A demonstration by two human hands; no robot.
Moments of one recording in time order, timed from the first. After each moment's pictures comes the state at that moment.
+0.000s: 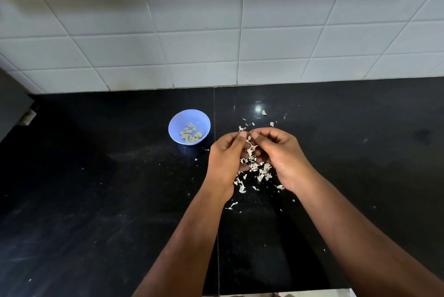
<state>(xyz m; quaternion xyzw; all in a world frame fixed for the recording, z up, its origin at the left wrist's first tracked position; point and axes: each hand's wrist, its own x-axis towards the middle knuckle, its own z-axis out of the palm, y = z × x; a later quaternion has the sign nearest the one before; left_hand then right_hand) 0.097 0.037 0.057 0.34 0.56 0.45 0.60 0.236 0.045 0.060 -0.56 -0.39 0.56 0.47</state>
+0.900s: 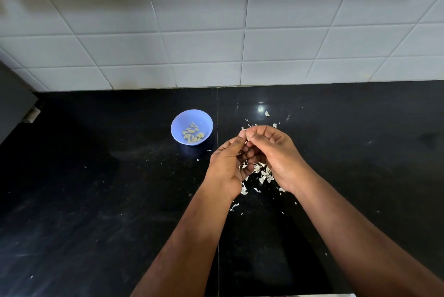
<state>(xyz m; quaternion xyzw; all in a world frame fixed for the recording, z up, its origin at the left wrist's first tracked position) 0.101 0.040 0.058 0.14 0.51 0.46 0.71 0.226 0.050 0.062 -0.50 -0.40 0.61 0.46</state>
